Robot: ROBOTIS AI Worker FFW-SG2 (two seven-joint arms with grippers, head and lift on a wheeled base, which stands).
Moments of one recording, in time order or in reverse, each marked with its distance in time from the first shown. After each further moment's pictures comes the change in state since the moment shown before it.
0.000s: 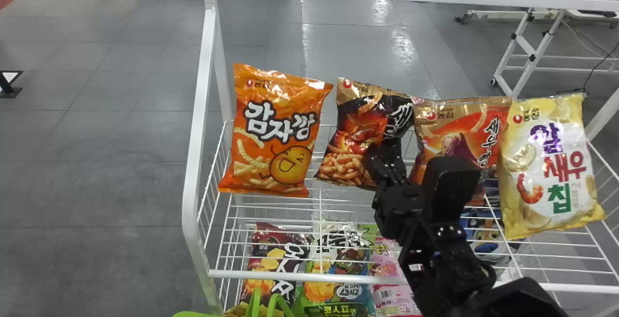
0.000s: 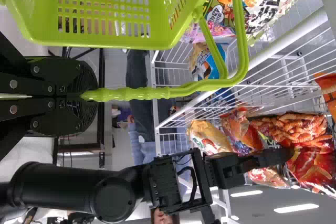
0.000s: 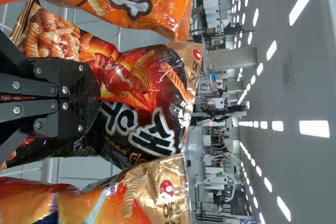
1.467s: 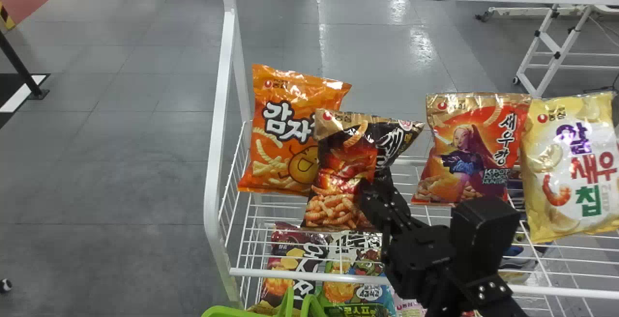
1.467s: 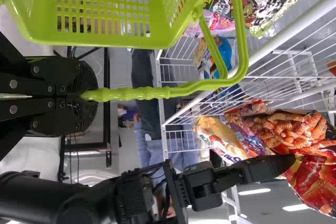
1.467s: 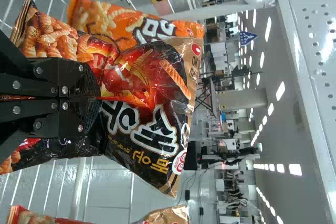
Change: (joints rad) left arm 0.001 0.000 -0.037 -0.023 -0.008 0.000 0.008; right arm 0.199 -0.106 0.061 -0.270 -0.056 0.104 0.084
